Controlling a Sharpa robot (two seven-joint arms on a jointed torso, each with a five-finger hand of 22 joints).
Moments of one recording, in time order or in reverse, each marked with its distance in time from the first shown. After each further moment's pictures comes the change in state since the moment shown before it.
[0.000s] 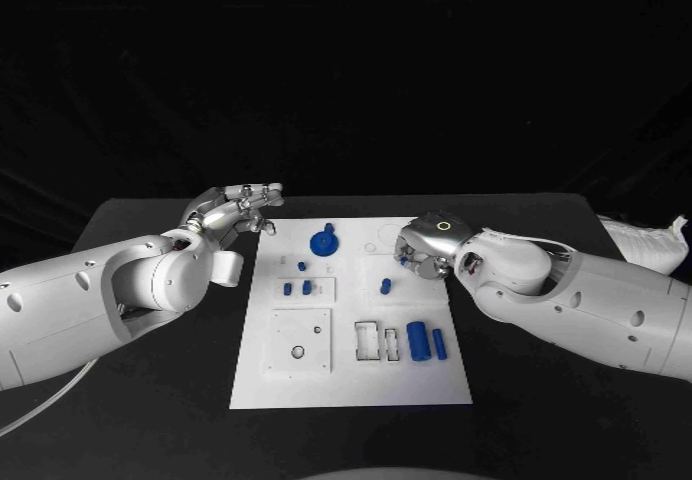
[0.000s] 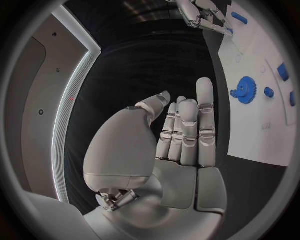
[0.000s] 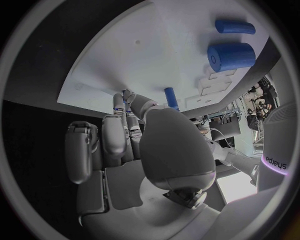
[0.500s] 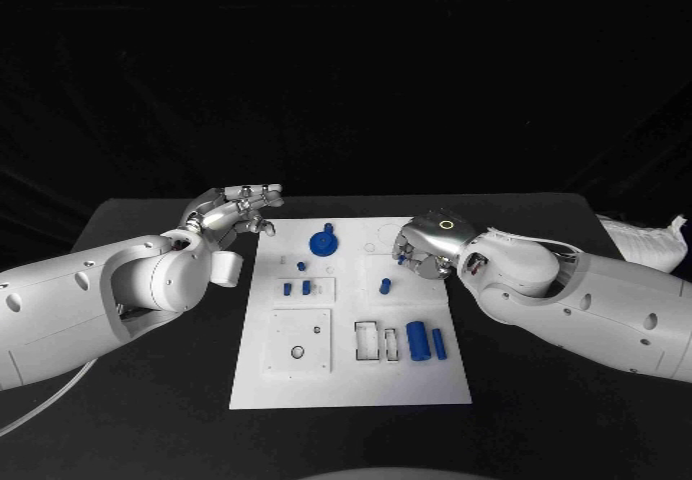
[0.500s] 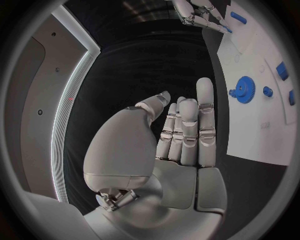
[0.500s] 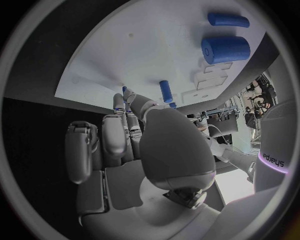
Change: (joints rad) left arm 0.000 0.000 0.000 -0.002 0.000 0.001 -0.009; left_hand 0.000 0.000 0.000 0.000 0.000 -0.007 0.000 0.000 -0.001 -0.018 0.004 0.004 0.001 -0.004 0.004 -0.005 -0.006 0.000 -0.004 0.004 0.000 -0.001; right arm 0.001 -0.031 0.006 0.052 0.008 -0.028 0.009; right_hand 0.000 0.000 0.000 0.000 -0.002 0.000 0.000 -0.005 0.015 0.005 -0.002 0.000 -0.001 0.000 0.000 0.000 0.000 0.000 0.000 0.000 0.000 0.001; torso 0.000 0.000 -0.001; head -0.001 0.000
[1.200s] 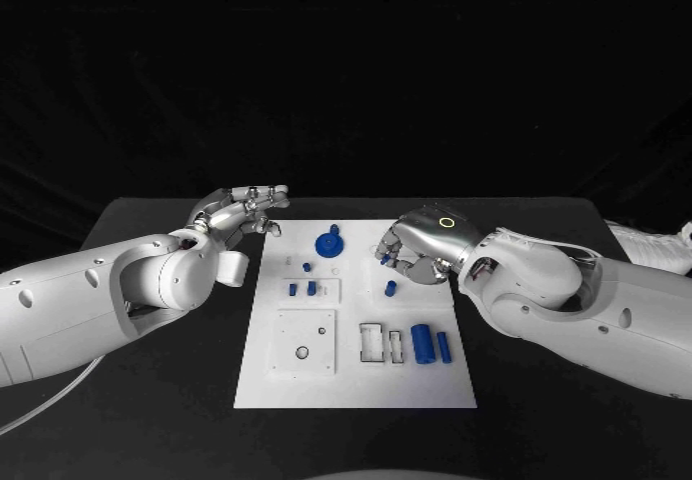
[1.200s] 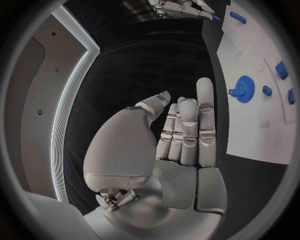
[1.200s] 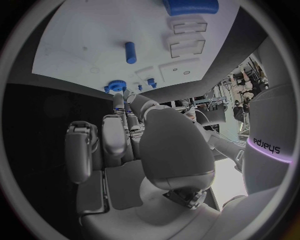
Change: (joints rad) left arm 0.000 0.001 0.000 -0.003 0.000 0.001 -0.004; left_hand 0.000 0.000 -0.003 -0.003 0.000 -0.011 0.004 -0.004 0.000 -0.007 0.000 0.006 0.002 0.000 0.000 0.000 0.000 0.000 0.000 0.000 -0.004 -0.001; right arm 0.008 -0.049 0.039 0.206 0.018 -0.026 0.003; right_hand 0.000 0.000 0.000 0.000 0.003 -0.003 -0.002 -0.002 0.013 0.003 0.000 0.000 0.000 0.000 0.000 0.000 0.000 0.000 0.000 0.000 0.000 0.001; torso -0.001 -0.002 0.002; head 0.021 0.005
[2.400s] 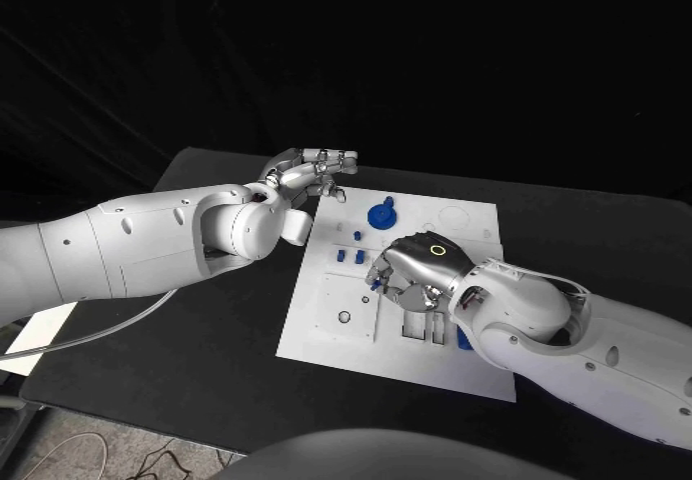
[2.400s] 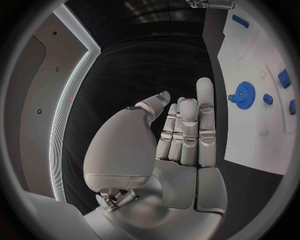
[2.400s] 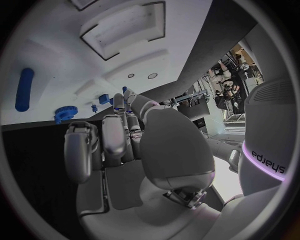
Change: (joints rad) left arm 0.000 0.024 0.000 -0.003 0.000 0.002 -0.003; left_hand 0.000 0.000 -0.003 0.003 0.000 0.000 0.000 0.000 0.000 -0.011 0.004 0.009 0.001 -0.007 0.000 0.000 -0.003 0.000 0.000 0.000 -0.003 -0.002; right arm -0.100 0.195 -0.044 -0.061 0.033 0.032 0.042; right_hand -0.010 0.002 0.000 0.000 -0.003 -0.001 0.000 -0.007 0.001 -0.004 -0.003 -0.001 0.000 0.000 0.000 0.000 -0.002 0.000 0.000 0.000 0.000 -0.001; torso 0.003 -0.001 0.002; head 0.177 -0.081
